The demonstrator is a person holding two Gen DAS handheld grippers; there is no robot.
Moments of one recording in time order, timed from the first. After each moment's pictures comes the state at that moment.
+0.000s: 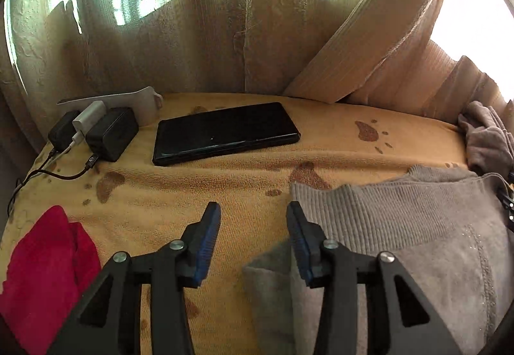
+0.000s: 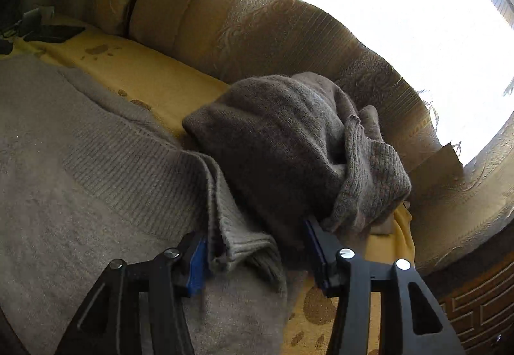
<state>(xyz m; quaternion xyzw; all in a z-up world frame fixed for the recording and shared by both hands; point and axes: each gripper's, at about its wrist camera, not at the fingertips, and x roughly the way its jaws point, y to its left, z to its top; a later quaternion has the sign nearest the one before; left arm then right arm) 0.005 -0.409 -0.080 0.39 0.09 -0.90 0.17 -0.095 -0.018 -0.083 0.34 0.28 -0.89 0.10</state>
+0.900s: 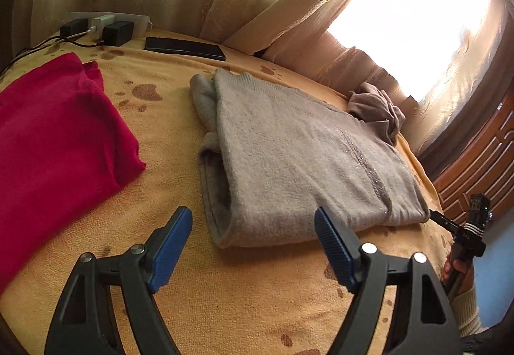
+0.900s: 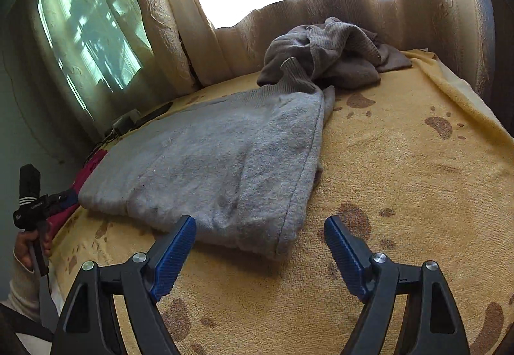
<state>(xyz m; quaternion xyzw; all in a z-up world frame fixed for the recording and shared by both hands) 0.203 -0.337 -0.086 0.36 0.23 -0.90 0.01 0.089 0.106 -0.087 0.39 -0.07 -0.88 0.25</state>
